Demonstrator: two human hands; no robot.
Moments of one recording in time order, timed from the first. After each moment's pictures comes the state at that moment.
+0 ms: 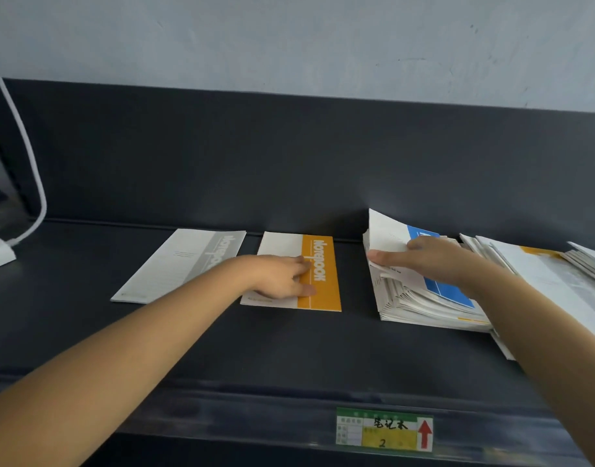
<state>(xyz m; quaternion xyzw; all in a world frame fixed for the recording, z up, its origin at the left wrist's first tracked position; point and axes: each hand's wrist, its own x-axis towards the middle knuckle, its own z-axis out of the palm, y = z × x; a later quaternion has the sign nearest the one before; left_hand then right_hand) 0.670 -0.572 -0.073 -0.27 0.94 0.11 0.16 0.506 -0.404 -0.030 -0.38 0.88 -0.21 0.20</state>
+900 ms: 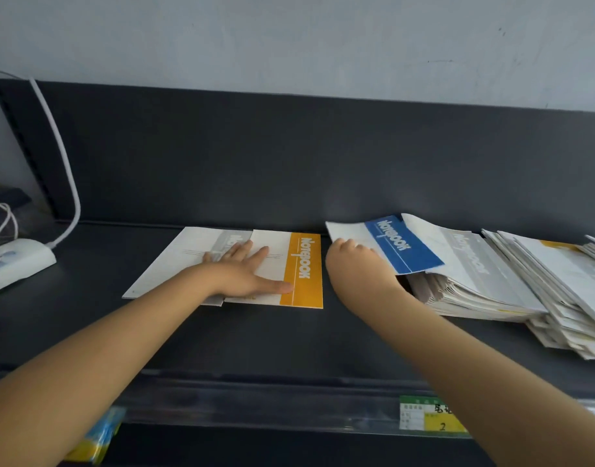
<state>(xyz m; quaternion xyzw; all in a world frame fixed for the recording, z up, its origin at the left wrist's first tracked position) 0.771 -0.634 -0.090 -0.40 0.90 0.12 0.14 0.634 -0.485 -0.065 -0.56 0.81 0.08 -0.15</state>
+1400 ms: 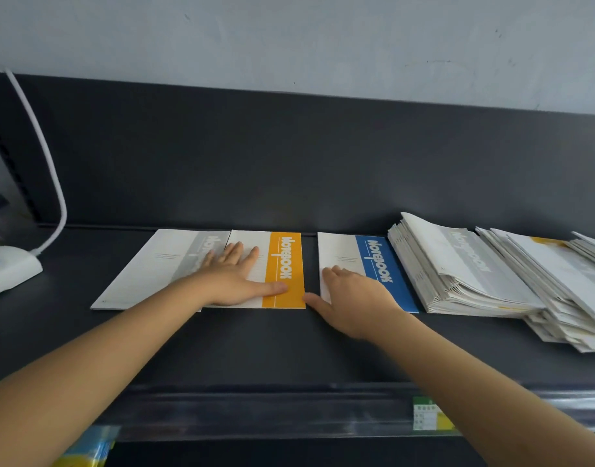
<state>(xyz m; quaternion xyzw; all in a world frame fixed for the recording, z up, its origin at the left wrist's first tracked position) 0.780 -0.639 -0.092 -0.39 0.90 0.11 0.13 0.640 -0.485 -0.091 -0.55 0.84 0.03 0.02</state>
